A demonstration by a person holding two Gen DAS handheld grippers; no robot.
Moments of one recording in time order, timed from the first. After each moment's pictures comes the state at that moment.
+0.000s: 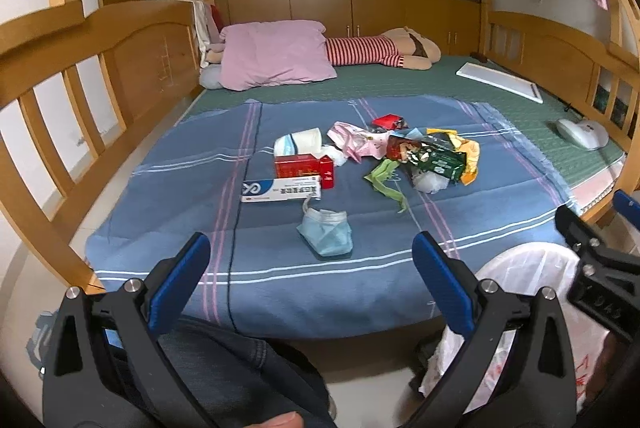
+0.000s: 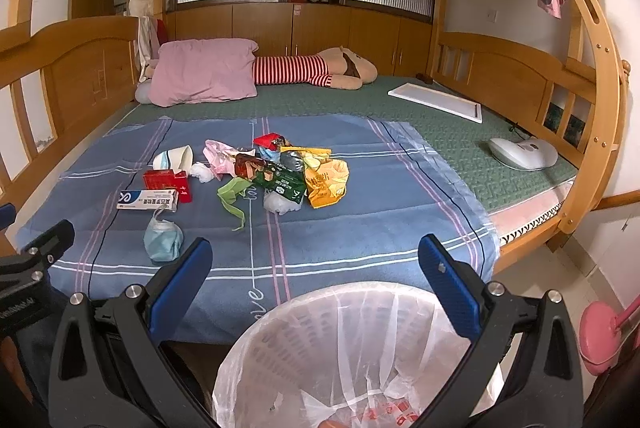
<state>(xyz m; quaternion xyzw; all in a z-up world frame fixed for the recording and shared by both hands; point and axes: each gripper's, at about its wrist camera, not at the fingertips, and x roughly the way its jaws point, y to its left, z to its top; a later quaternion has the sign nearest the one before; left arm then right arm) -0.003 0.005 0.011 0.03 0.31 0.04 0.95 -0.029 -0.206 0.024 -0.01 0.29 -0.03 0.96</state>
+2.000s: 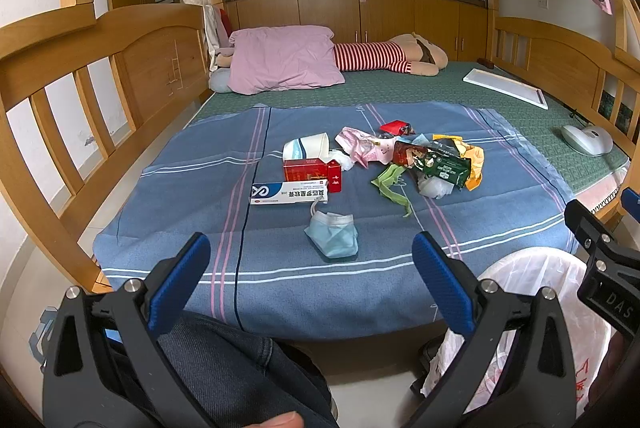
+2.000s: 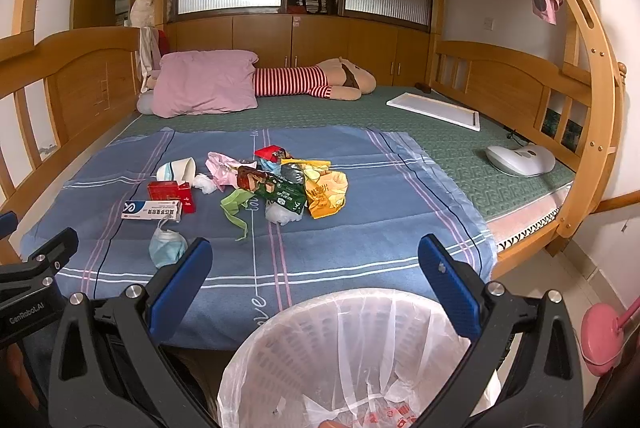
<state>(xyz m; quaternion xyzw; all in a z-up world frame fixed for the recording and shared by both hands) -0.010 0.007 0.012 0.03 0.30 0.06 0.95 -0.037 -0.207 0.027 -0.01 0.26 -0.03 0.96</state>
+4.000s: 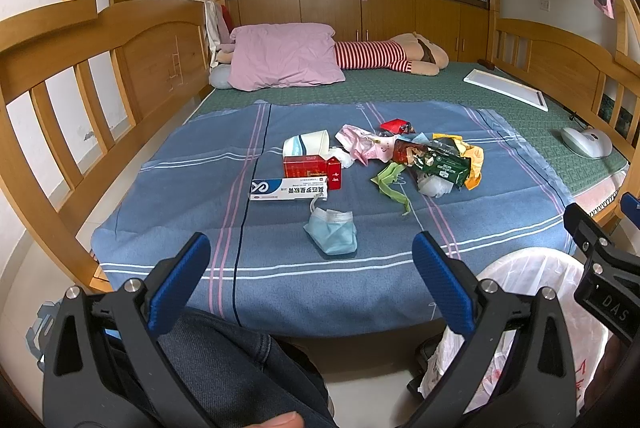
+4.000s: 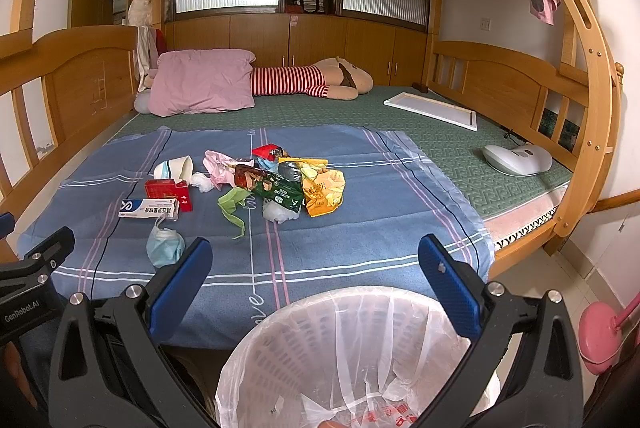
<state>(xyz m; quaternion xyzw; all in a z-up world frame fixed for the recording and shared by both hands) -0.013 0.005 0.009 0.03 0.30 0.06 0.95 -0.040 -0.210 0.027 -0.01 0.26 -0.04 0.96</state>
